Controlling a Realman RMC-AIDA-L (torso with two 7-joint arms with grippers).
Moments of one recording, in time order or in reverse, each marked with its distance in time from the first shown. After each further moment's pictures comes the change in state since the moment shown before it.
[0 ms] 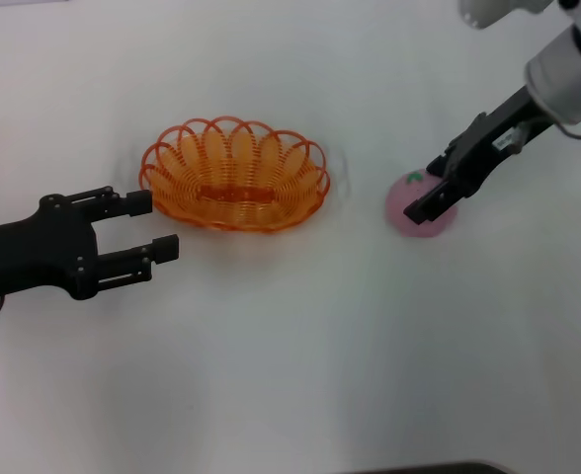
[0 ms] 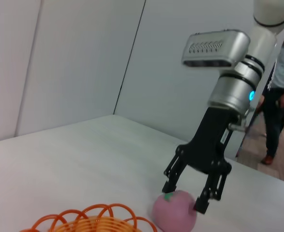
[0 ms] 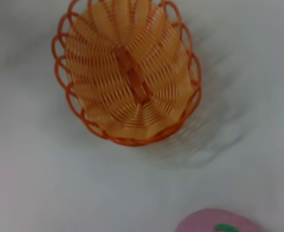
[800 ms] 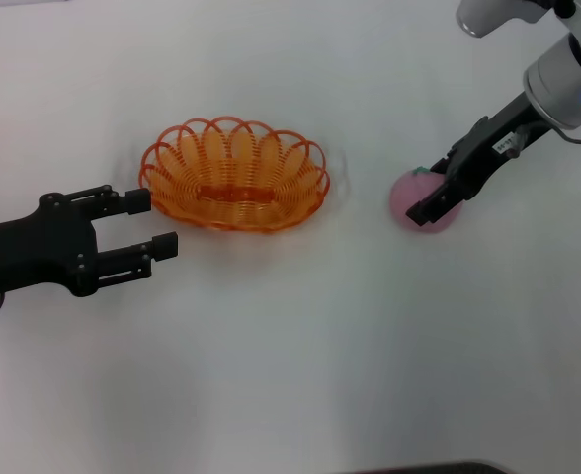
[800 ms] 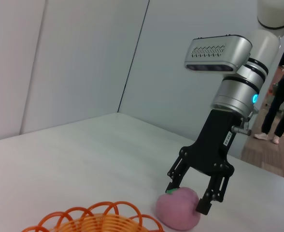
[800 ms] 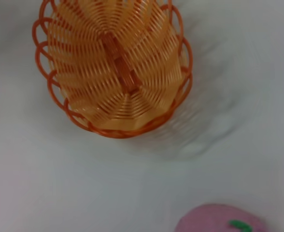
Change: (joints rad) left arm -0.002 0.002 0.003 -0.005 0.000 -0.018 -0.001; right arm 0.000 -0.007 -0.013 0.043 0.000 0.047 0.001
